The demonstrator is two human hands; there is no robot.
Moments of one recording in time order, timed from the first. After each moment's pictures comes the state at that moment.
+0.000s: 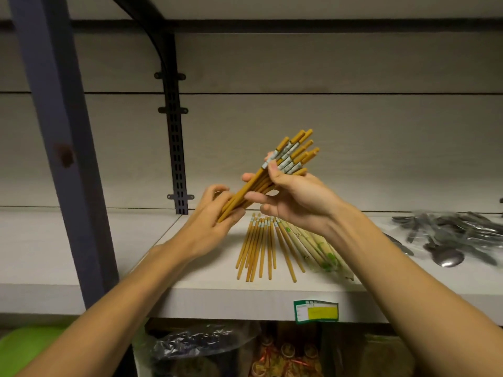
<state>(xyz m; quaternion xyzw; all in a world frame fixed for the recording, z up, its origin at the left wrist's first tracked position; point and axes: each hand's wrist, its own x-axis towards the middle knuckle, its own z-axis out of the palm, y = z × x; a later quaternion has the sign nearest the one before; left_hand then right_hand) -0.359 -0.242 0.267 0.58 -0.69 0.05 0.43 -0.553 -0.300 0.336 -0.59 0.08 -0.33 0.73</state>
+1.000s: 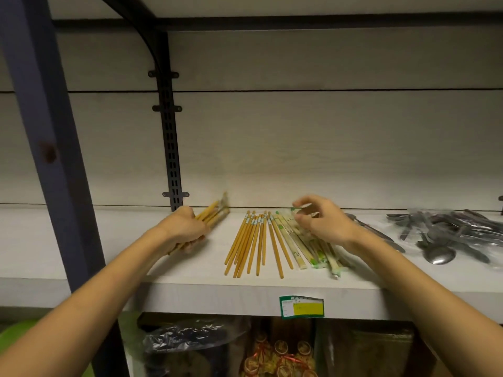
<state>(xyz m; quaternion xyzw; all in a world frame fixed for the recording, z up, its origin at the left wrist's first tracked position) -0.357 -0.235 0.281 0.82 -0.43 -0.17 0.34 -0.609 -0.368 0.280 -0.82 0.33 -0.31 0.36</state>
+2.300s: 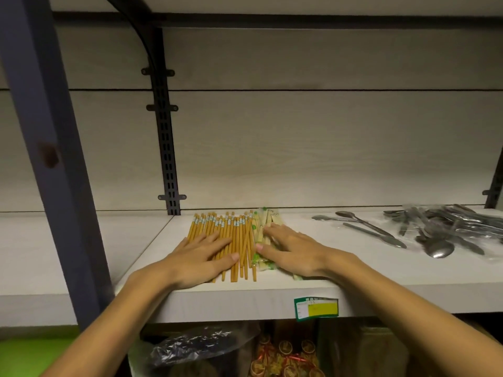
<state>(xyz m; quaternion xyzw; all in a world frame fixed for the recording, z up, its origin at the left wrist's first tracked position) -0.356 -0.218 0.240 0.75 -0.65 -0.10 0.06 -0.561 -0.336 0.245 -0.93 0.34 -0.08 0.13</state>
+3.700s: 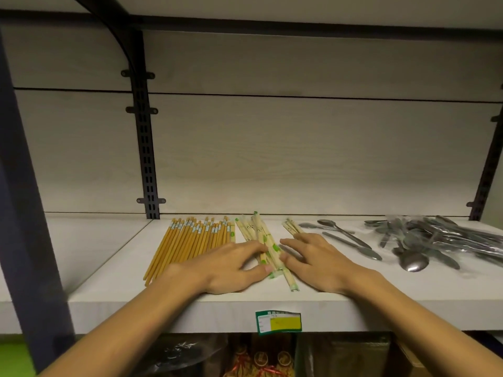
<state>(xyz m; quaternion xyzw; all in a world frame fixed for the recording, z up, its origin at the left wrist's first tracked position) -0.435 -0.273 0.244 0.64 -0.75 -0.07 0.12 -0.639 -0.373 0.238 -0.92 0.37 -0.12 0.05</state>
